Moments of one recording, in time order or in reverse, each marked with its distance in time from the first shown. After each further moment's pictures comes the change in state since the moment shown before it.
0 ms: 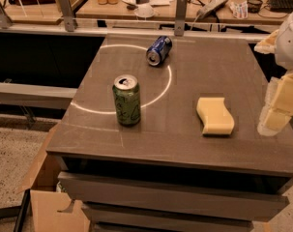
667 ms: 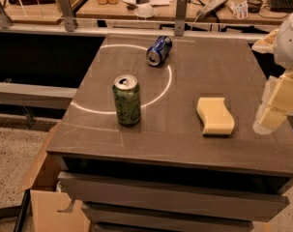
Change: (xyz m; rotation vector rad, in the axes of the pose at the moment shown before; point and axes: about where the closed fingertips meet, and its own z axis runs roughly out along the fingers) arm -0.004 -0.001 0.001 0.003 -0.059 0.015
